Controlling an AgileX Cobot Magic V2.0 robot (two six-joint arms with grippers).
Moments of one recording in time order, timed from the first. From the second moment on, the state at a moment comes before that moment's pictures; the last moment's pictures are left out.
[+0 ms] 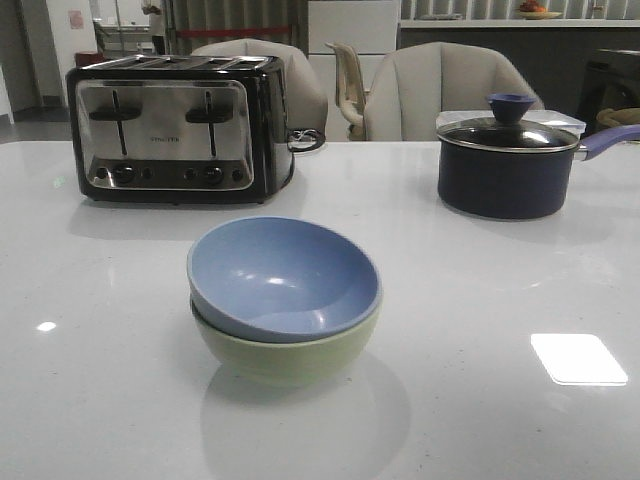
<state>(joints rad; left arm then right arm) -0.07 -0.01 0.00 0.04 0.11 0.03 0.54 0.84 -0.72 0.03 0.71 -0.01</state>
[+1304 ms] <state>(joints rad) -0.04 -0.01 0.00 0.06 0.00 0.00 0.13 0.30 -0.29 0.03 0.30 -0.01</state>
